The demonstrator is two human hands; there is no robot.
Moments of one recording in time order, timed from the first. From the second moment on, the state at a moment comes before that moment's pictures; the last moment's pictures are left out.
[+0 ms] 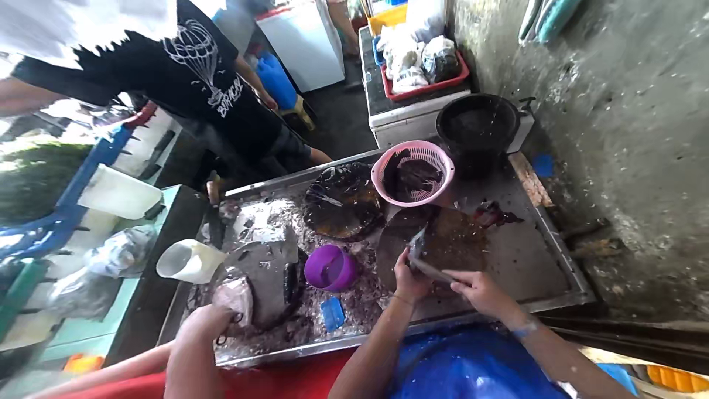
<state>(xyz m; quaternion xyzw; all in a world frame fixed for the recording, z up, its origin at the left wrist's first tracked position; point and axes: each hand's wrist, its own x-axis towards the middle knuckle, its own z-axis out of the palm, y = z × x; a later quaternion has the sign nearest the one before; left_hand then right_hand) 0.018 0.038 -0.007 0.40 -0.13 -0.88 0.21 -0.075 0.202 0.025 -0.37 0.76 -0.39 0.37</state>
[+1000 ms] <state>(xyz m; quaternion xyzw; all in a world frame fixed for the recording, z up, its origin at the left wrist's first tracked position) 0.003 -0.008 -0.033 0.48 -0.17 -0.82 0.26 -0.074 0.163 -0.027 -0.38 0.78 -0.40 0.30</state>
